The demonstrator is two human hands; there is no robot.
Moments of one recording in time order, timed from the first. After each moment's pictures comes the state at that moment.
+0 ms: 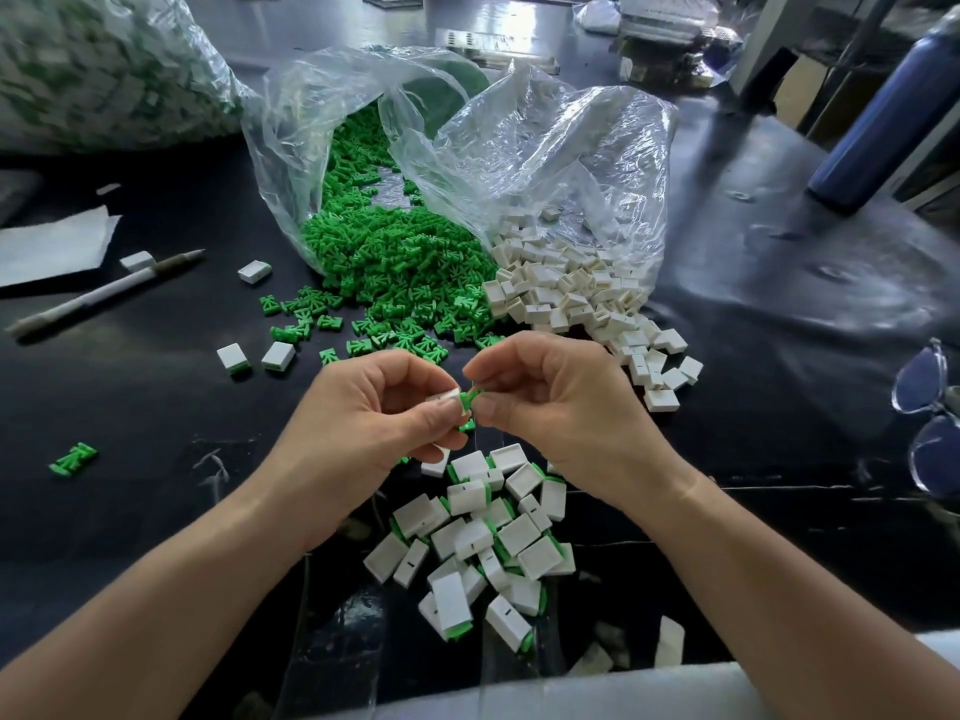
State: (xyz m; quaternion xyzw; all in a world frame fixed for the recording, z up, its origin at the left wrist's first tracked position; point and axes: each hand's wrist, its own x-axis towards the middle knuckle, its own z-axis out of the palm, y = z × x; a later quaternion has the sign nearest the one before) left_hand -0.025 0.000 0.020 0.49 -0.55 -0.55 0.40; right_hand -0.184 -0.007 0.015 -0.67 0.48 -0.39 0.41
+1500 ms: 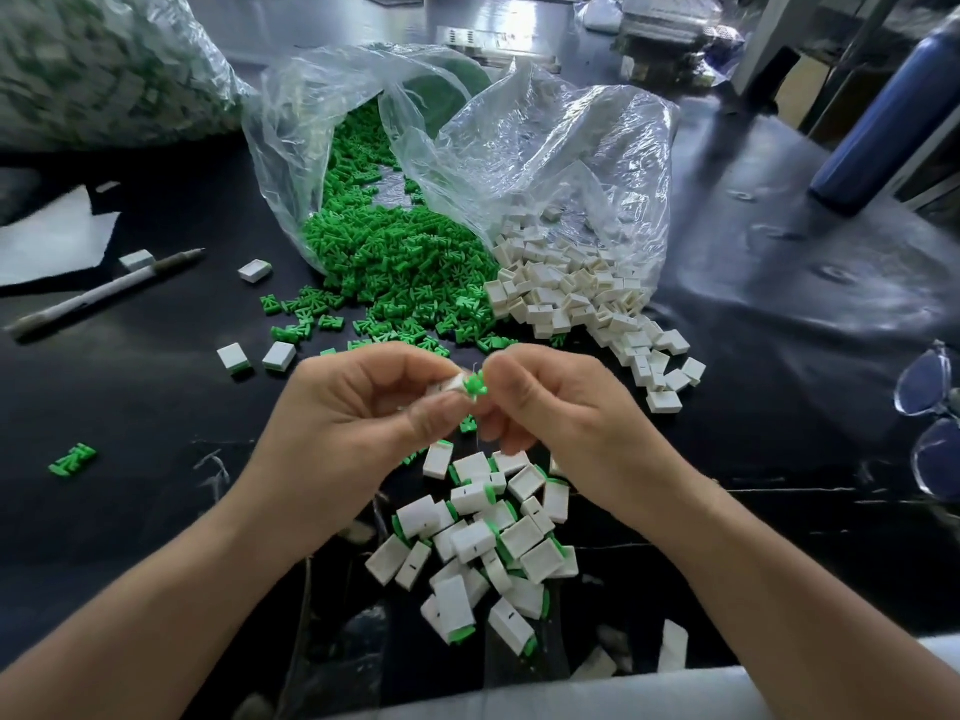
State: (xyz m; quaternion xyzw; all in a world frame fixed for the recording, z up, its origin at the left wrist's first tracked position) left_hand -0.018 0.007 0.026 0.38 -0.61 -0.51 0.47; right_hand -0.184 0.004 0.028 -0.69 0.45 -0.36 0.45
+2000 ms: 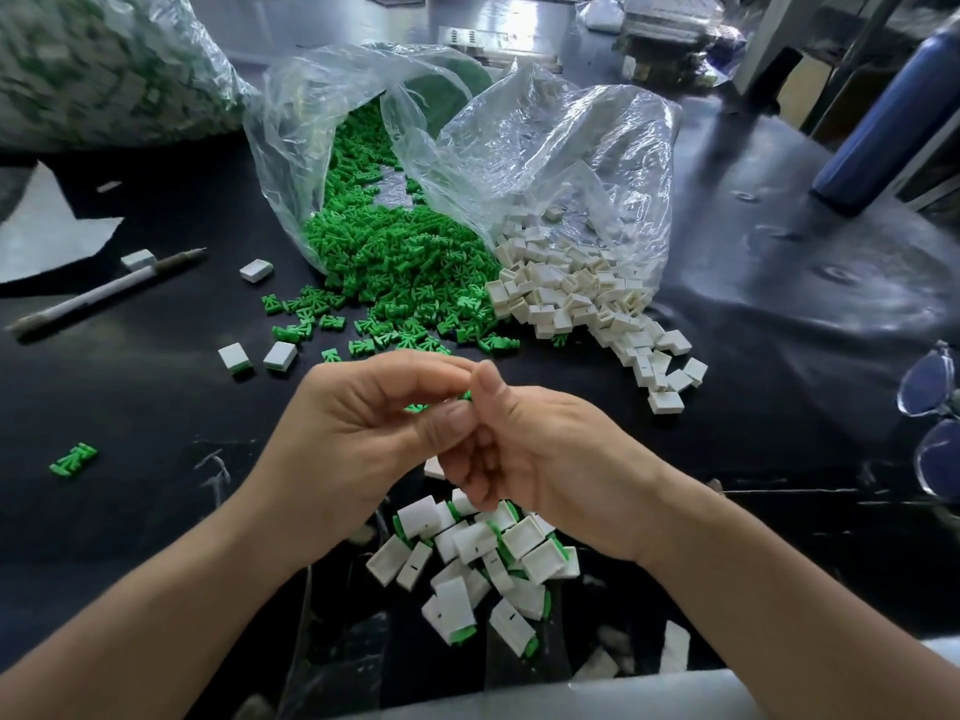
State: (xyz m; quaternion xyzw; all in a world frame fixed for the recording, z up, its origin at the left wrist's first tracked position) left_hand -0.021 0.011 0.026 0.31 -0.61 -0.55 0.48; right_hand -0.169 0.010 0.024 -0.50 0.34 -0.31 0.73
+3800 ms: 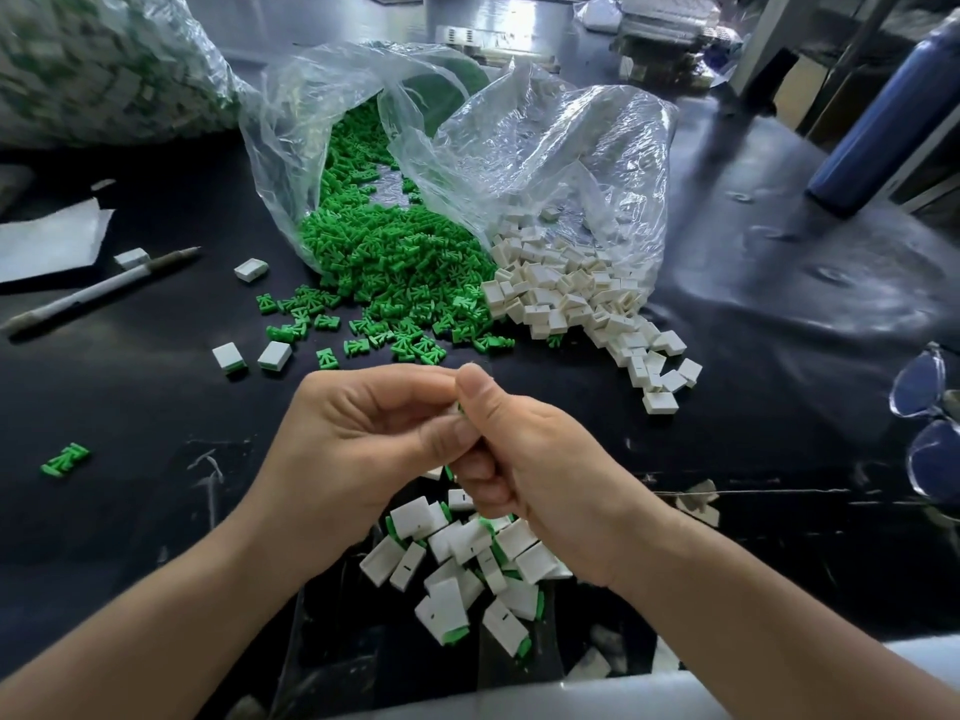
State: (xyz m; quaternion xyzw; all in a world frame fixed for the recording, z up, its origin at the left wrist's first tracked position) left_hand -0.025 0.015 0.025 0.32 -0.59 -0.56 0.49; right_hand -0.158 0.019 0.026 -0.51 0.41 -0.33 0.68
